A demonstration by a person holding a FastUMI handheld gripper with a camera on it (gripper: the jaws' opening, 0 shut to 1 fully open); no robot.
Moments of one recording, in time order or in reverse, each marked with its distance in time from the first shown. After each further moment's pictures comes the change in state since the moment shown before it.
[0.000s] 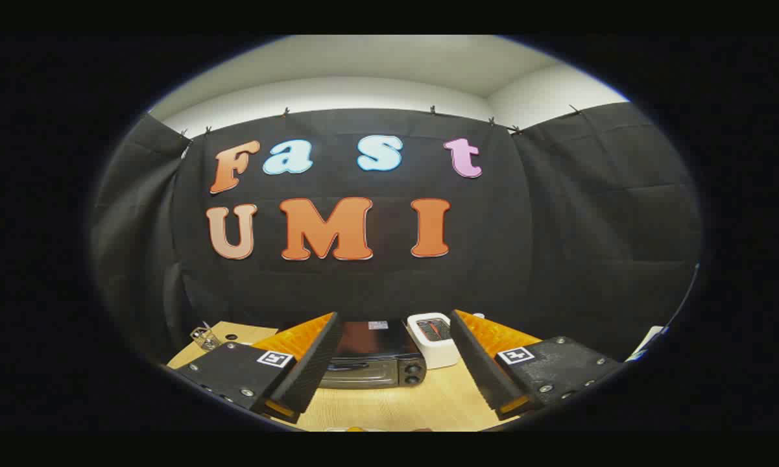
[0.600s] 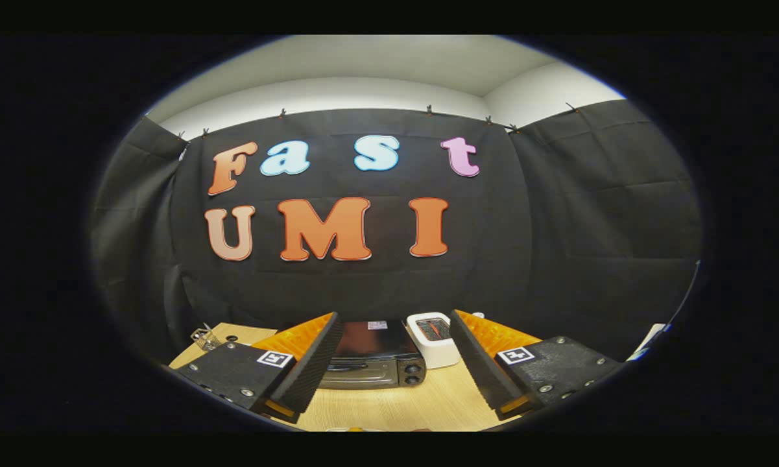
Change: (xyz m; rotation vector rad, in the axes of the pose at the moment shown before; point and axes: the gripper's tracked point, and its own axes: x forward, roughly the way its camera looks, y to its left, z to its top) arm 0.003 0.000 -0.003 0.008 -0.002 0.006
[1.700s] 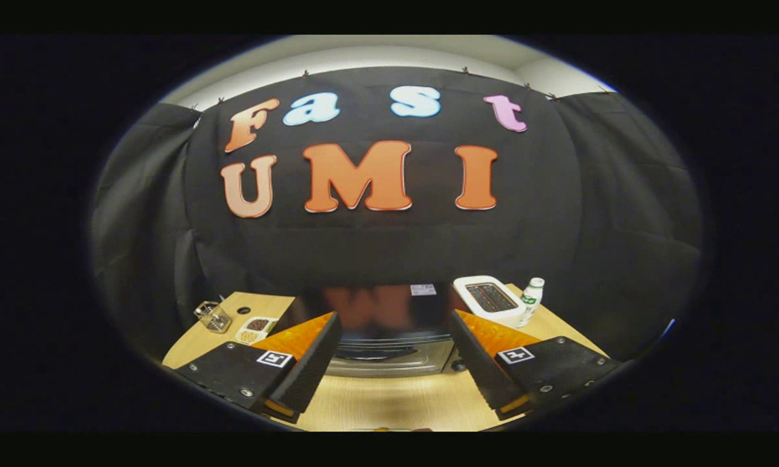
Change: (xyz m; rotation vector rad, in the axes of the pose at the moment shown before) arm 0.082 0.084 -0.118 -0.044 0.246 0.124
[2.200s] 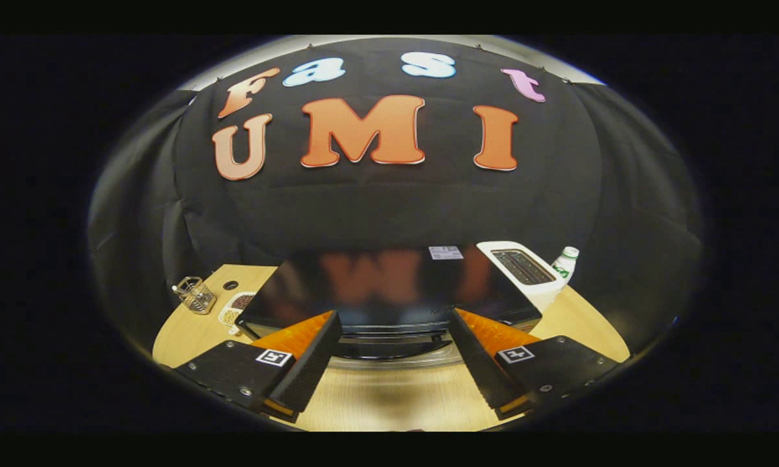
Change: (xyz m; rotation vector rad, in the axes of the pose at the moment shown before) arm 0.069 0.021 -0.065 -0.011 0.169 0.006
